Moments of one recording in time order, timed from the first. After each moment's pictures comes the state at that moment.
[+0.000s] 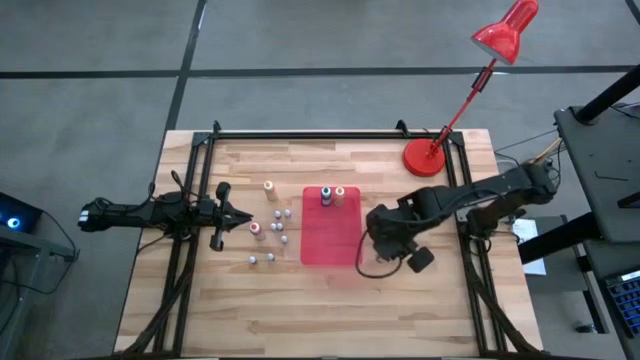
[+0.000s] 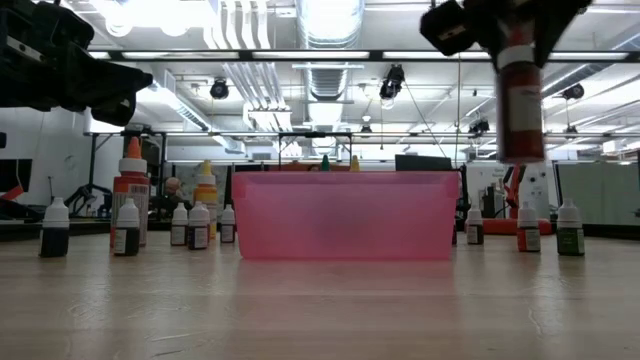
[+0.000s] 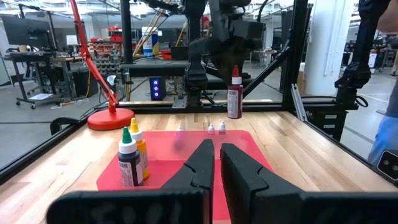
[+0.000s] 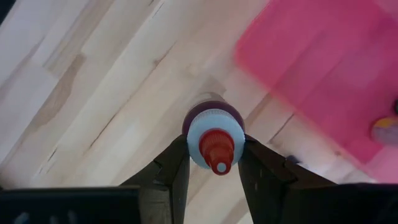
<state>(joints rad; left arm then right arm) -0.06 0.00 0.01 0.02 -0.02 0.00 0.23 1.54 1.37 -1.18 -0.14 -0.40</state>
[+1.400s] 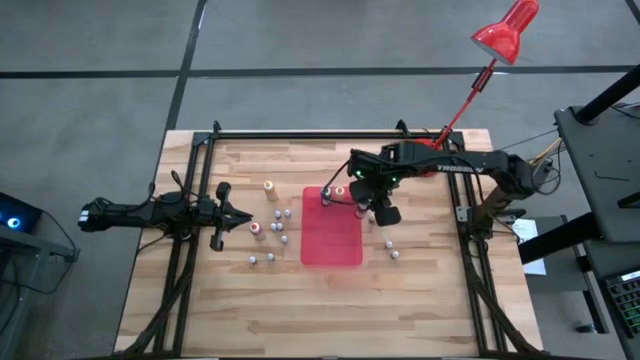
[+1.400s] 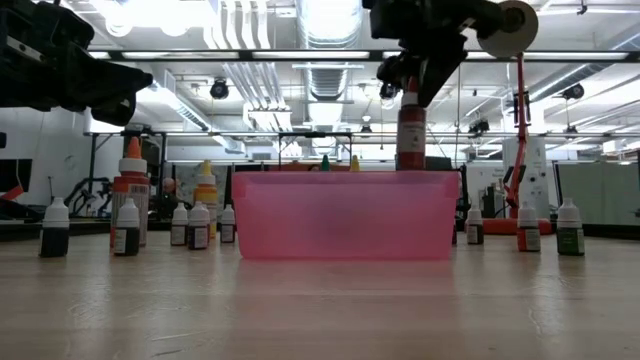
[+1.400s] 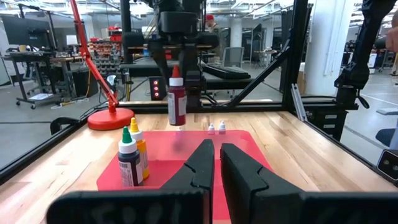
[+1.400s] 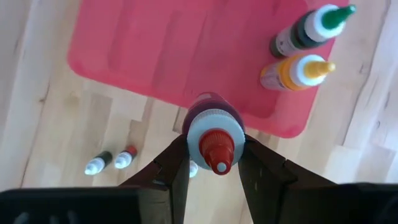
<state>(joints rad) -0.06 0.00 0.01 0.02 -0.02 0.00 -0.16 1.66 1.53 -1.17 -0.14 -0.39</state>
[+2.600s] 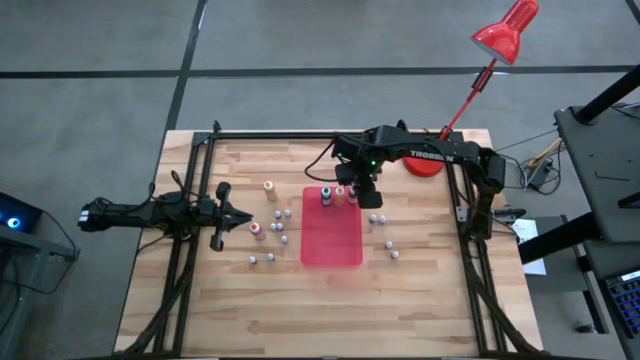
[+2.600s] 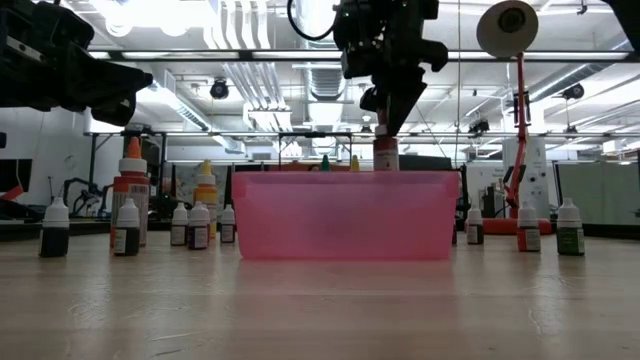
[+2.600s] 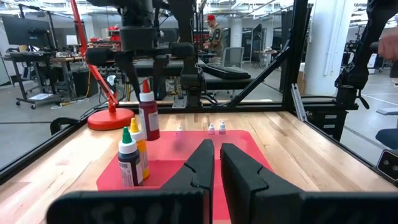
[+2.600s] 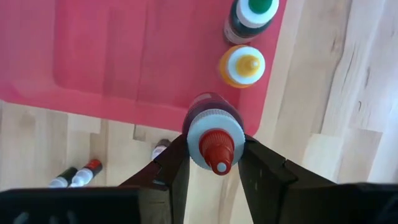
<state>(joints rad) -0.06 0.00 0.01 0.02 -0.02 0.00 -0.28 1.86 1.70 -1.23 -0.14 -0.40</state>
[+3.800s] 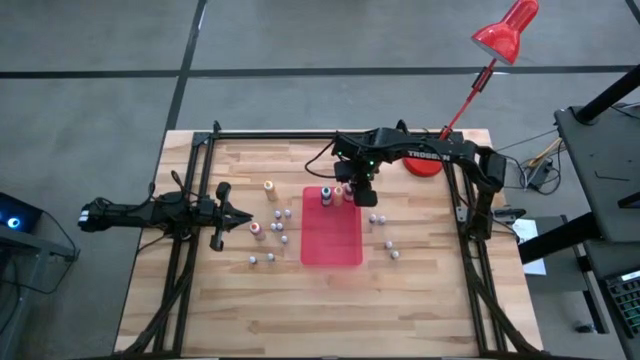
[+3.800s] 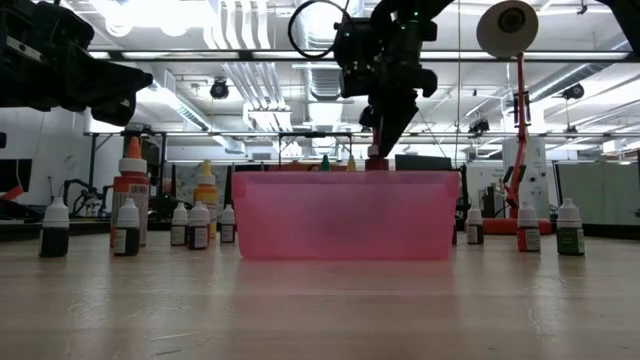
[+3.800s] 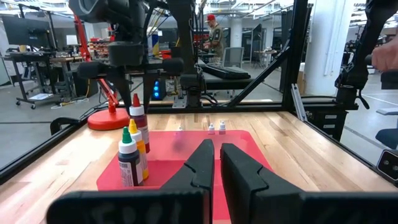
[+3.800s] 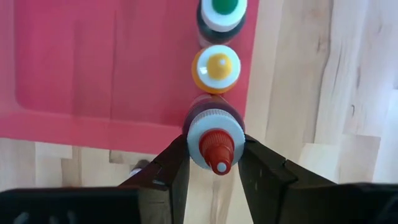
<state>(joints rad) -0.06 0.00 0.01 0.02 -0.02 0.00 -0.32 1.86 1.60 -1.07 -0.13 -0.37</state>
